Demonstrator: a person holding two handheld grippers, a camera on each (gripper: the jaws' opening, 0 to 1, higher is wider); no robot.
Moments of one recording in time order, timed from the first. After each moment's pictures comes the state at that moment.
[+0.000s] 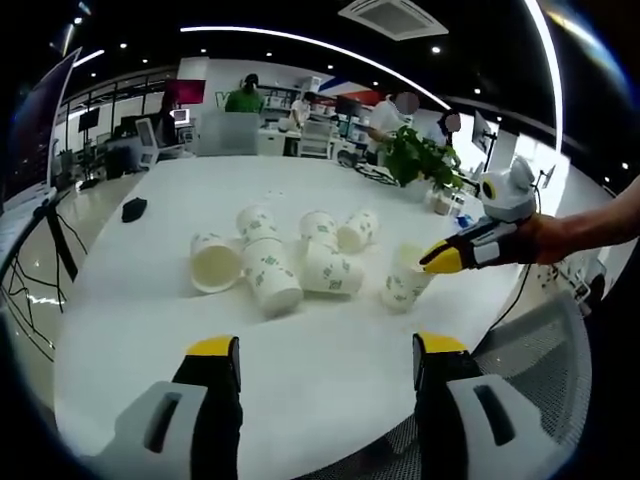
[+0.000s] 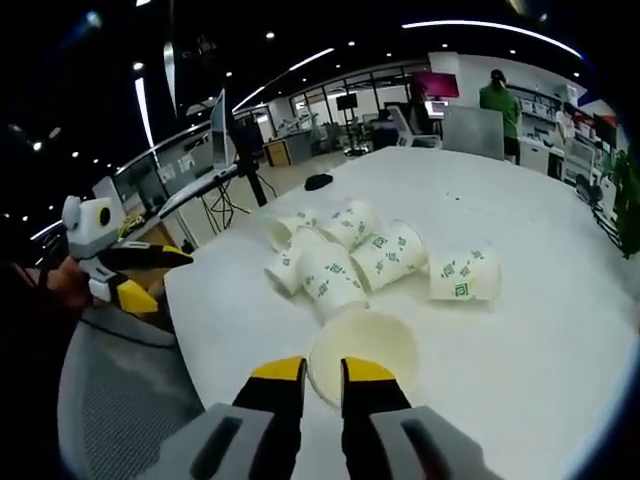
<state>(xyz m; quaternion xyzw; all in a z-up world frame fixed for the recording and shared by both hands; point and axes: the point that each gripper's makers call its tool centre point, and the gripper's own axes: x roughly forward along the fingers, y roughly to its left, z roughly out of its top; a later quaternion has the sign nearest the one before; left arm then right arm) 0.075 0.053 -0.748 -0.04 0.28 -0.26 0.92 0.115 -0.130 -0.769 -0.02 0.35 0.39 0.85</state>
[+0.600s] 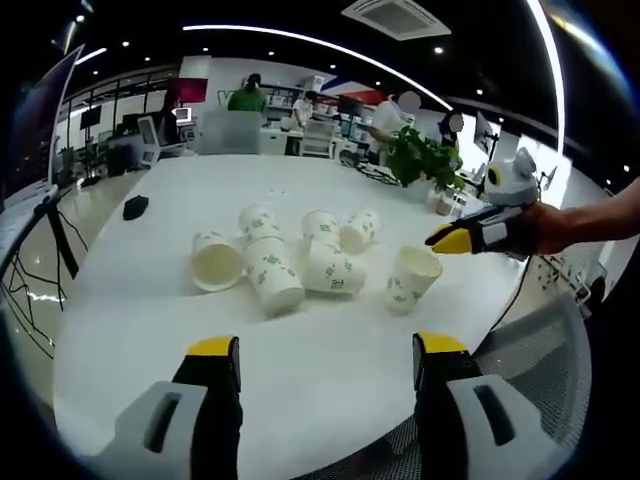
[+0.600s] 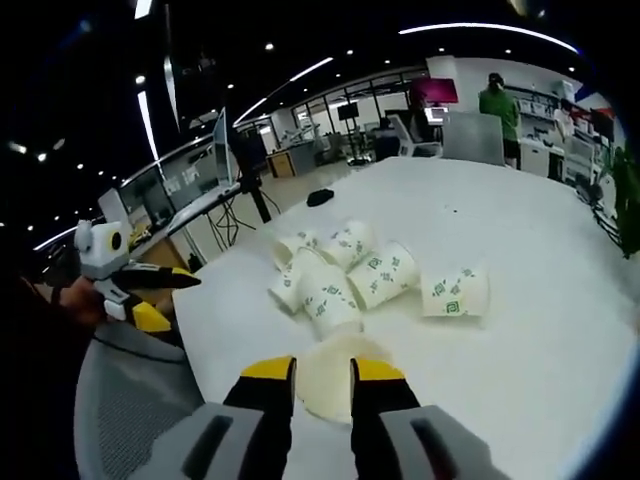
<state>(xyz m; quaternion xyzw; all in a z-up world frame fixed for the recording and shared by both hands) 0.076 0.054 -0.749 -0.04 0.28 -0.26 0.92 0.132 -0.140 -0.740 0.01 0.32 0.40 0.86</state>
